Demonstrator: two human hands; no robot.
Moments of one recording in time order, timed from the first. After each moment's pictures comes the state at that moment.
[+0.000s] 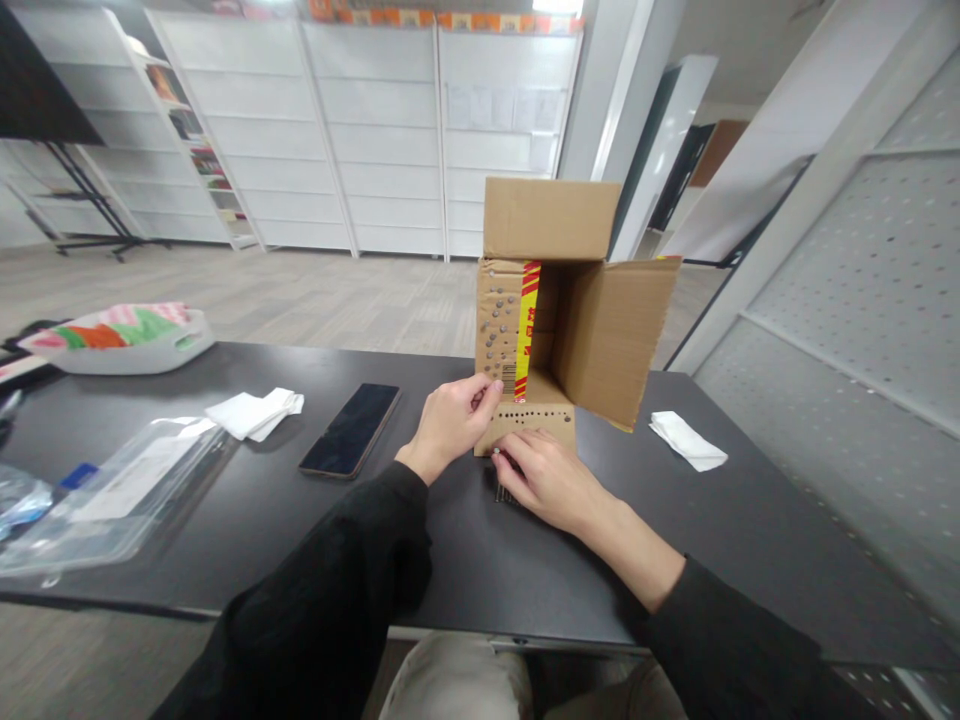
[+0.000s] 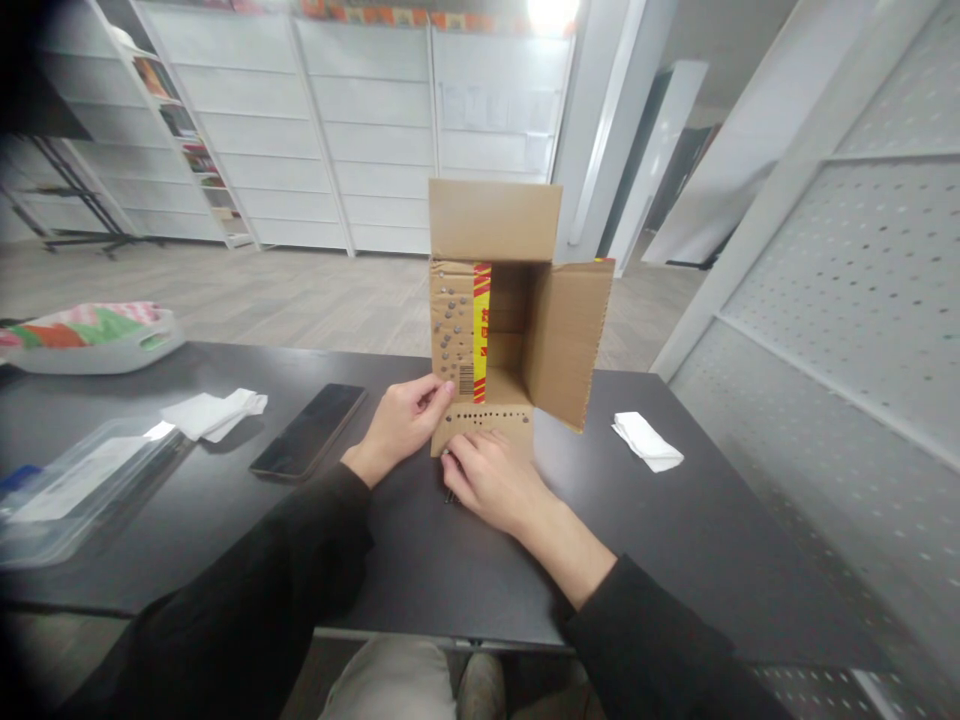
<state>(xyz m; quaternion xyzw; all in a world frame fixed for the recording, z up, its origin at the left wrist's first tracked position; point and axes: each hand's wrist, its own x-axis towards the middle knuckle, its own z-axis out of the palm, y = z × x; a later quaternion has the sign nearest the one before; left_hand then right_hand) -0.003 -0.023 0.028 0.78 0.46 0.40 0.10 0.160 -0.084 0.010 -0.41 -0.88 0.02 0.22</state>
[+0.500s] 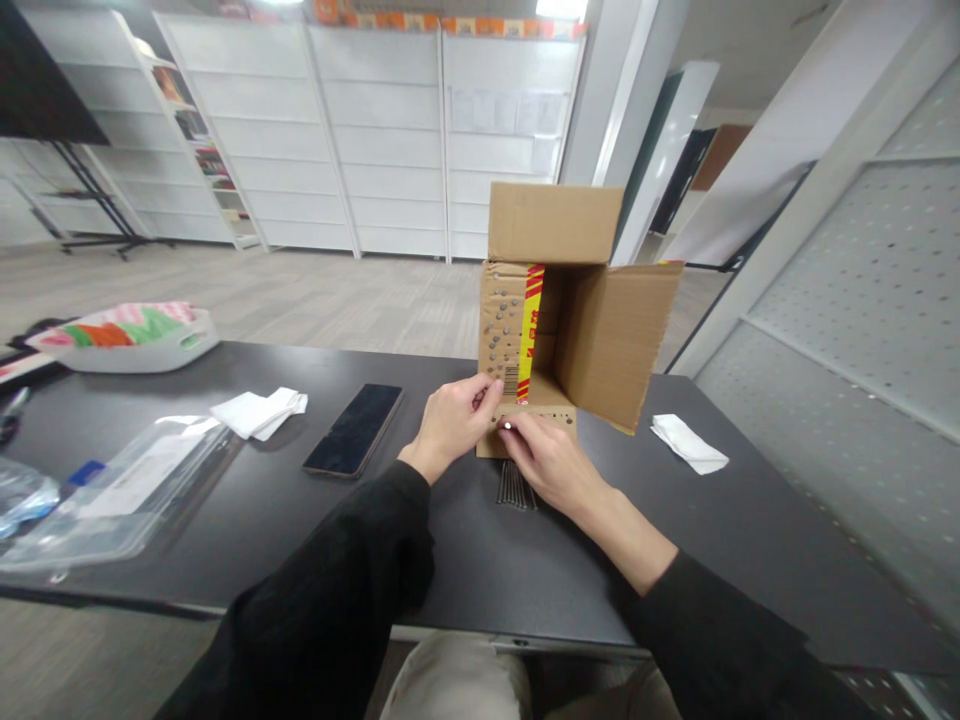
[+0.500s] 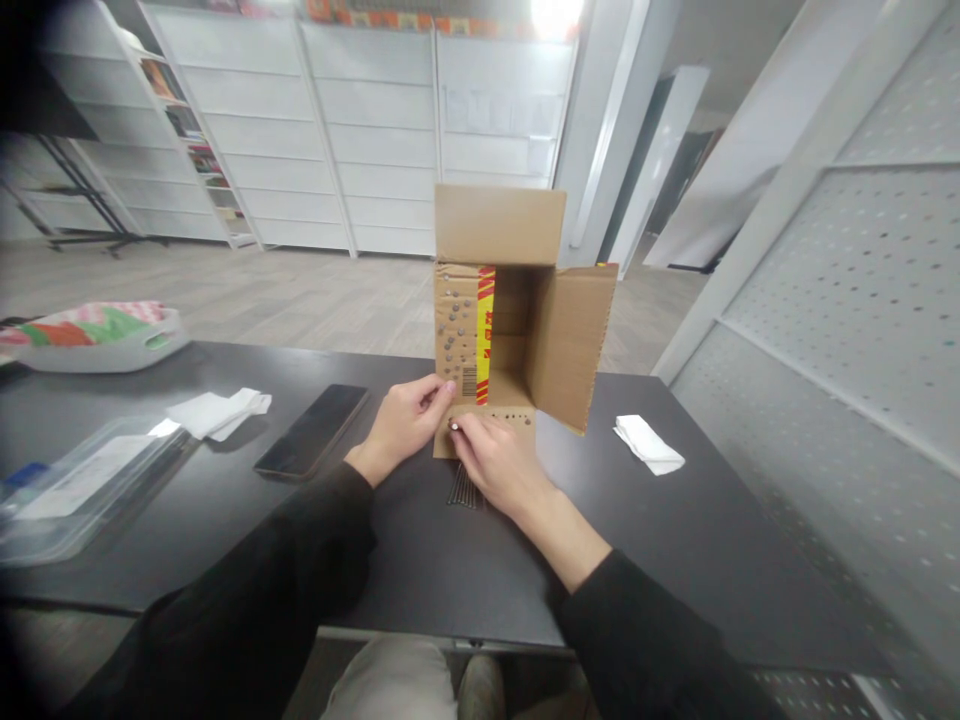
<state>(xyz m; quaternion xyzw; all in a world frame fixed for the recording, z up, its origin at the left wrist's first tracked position) -0.004 -0.021 0.028 0.78 0.47 0.40 0.10 0.162 -0.069 0.013 -0.41 -0.85 0.03 0.33</state>
